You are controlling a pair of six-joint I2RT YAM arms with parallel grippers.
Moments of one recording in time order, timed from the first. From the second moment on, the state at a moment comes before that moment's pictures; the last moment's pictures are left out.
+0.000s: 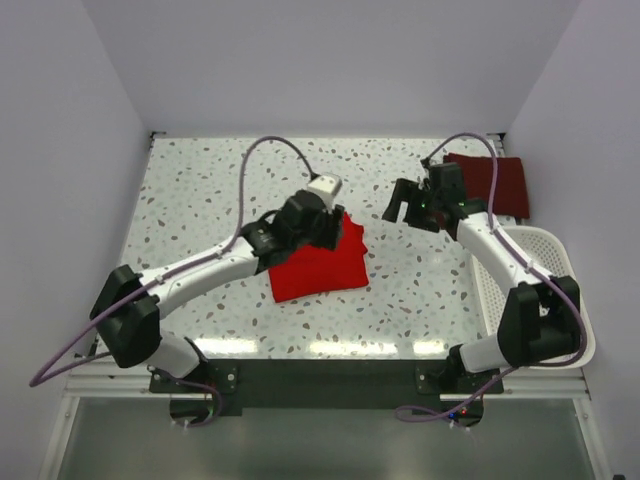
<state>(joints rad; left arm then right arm) -0.73 1.47 1.09 -0.16 -0.15 -0.38 0.21 1.49 1.12 -0.38 -0.20 0.44</state>
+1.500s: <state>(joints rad) -1.19 1.78 1.05 -0.16 -0.47 -0.17 0.12 1.46 0.73 -0.31 -0.38 0.54</state>
